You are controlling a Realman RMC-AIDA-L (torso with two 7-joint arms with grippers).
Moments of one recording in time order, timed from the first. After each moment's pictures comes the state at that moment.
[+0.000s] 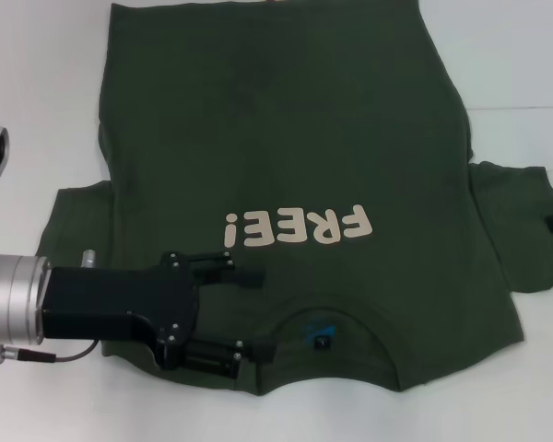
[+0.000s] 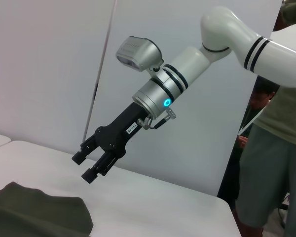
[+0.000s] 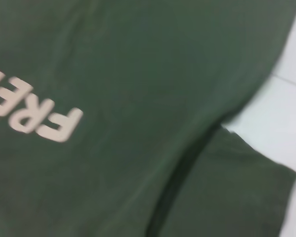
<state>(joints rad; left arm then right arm) -0.55 -2.13 0.72 0.80 2.01 1.88 -1.44 0.60 2.06 -0.70 -1.24 -2.74 -1.46 2.13</state>
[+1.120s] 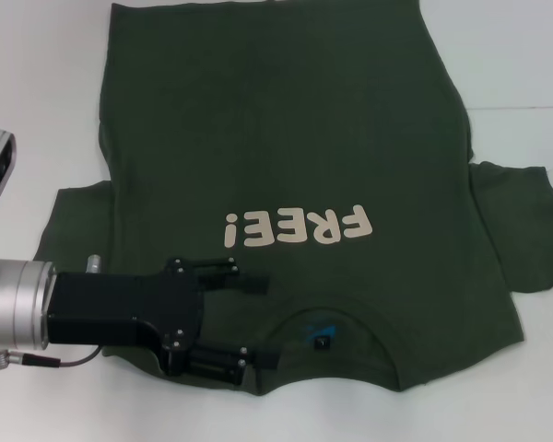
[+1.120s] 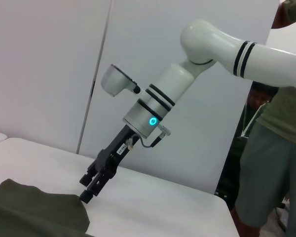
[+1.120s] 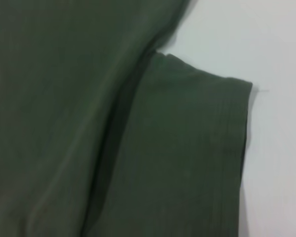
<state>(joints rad) -0.55 -2.14 0.73 0.79 2.02 1.88 -1.44 0.64 2.05 -0.70 -1.03 -2.93 -1.29 2.38</state>
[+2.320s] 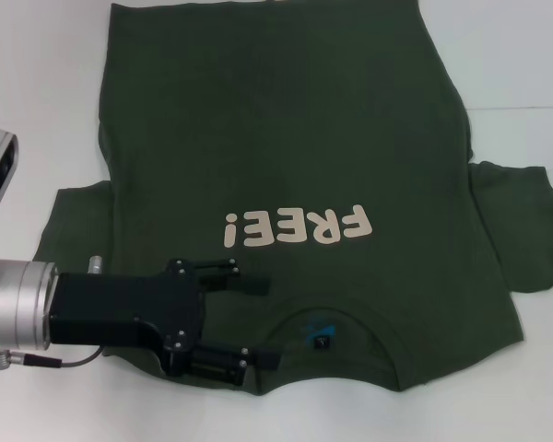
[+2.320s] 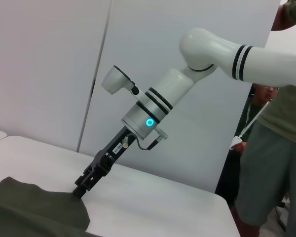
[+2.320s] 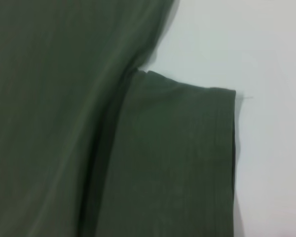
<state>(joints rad) -0.55 -2.14 0.73 0.79 2.02 1.87 -1.44 0.64 2.02 -0.64 -0.93 -2.85 -1.21 2.38</state>
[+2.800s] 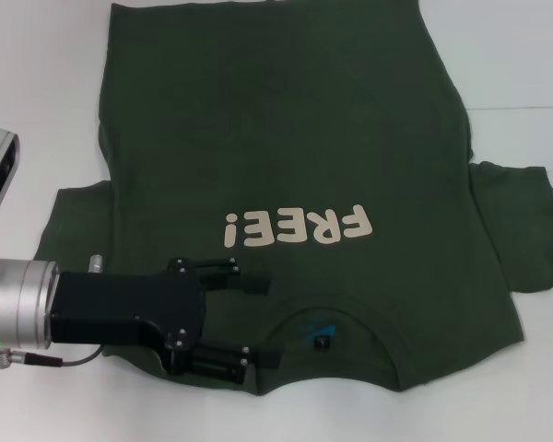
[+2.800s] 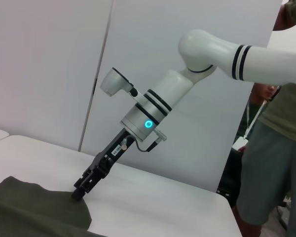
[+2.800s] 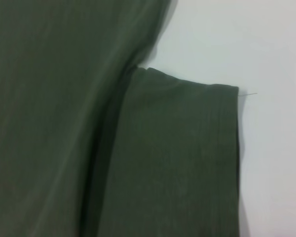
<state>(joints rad) -0.55 -2.14 0.73 0.79 2.02 1.87 -1.44 0.66 2.01 -0.64 -0.87 -2.85 -1.18 2.39</state>
